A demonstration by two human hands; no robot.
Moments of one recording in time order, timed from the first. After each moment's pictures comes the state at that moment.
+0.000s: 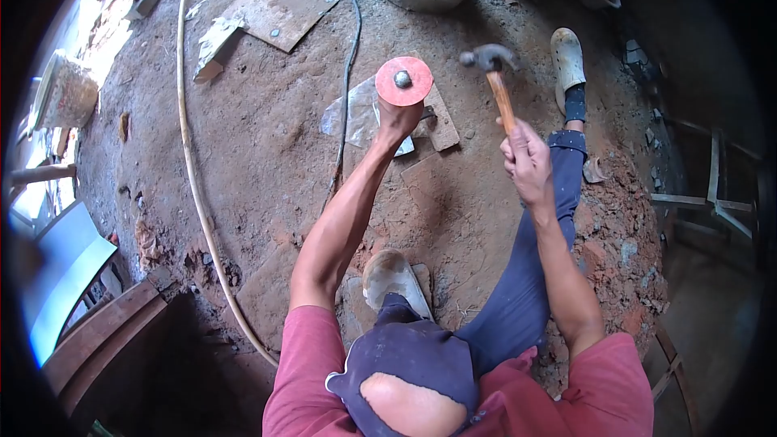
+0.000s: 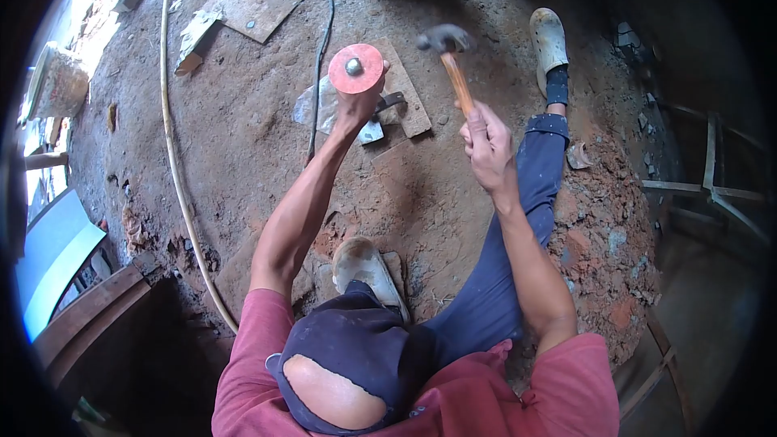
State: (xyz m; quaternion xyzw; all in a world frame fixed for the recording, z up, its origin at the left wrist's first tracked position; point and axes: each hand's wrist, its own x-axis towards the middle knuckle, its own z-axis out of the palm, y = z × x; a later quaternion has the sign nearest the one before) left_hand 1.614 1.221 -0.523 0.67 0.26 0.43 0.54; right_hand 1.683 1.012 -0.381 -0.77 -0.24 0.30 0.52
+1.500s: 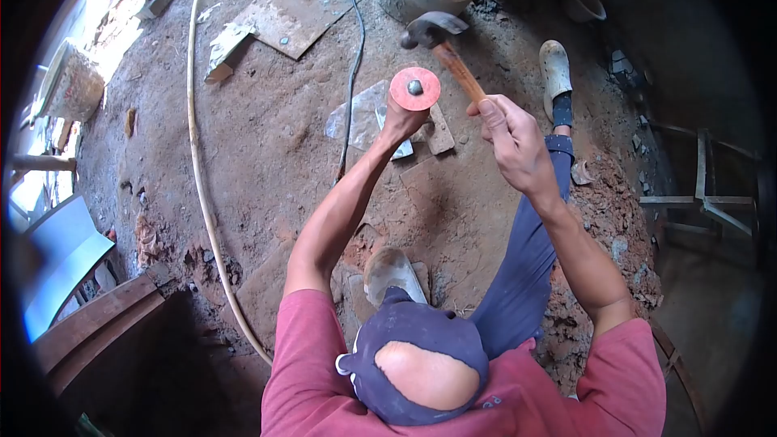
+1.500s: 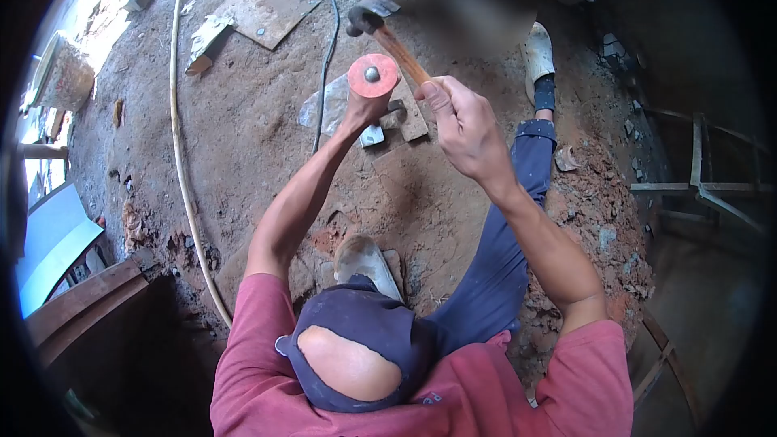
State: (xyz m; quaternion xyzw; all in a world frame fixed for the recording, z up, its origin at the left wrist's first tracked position) left_hand 1.613 1.223 -0.518 0.72 0.17 0.39 0.55; right_hand 1.644 1.061 -0.299 -0.79 -0.46 0.20 0.35
